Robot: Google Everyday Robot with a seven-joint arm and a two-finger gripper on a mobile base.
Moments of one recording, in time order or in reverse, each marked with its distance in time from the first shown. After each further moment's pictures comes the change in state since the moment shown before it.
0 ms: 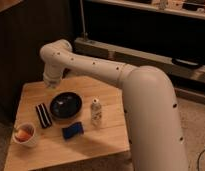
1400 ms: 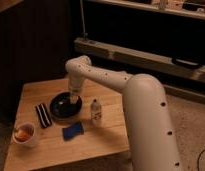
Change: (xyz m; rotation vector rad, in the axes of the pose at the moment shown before) arm -0.133 0.016 0.083 0.117 -0.090 0.115
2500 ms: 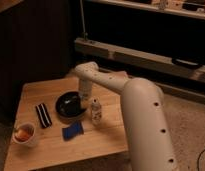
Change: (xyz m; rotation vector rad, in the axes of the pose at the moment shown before) arm -0.088 -0.013 0.023 0.101 -0.092 0.106
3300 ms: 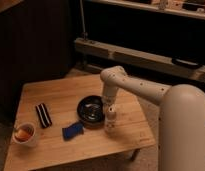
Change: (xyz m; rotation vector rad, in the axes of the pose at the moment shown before) arm -0.142 -0.065 -0.023 -0.008 -0.025 0.273
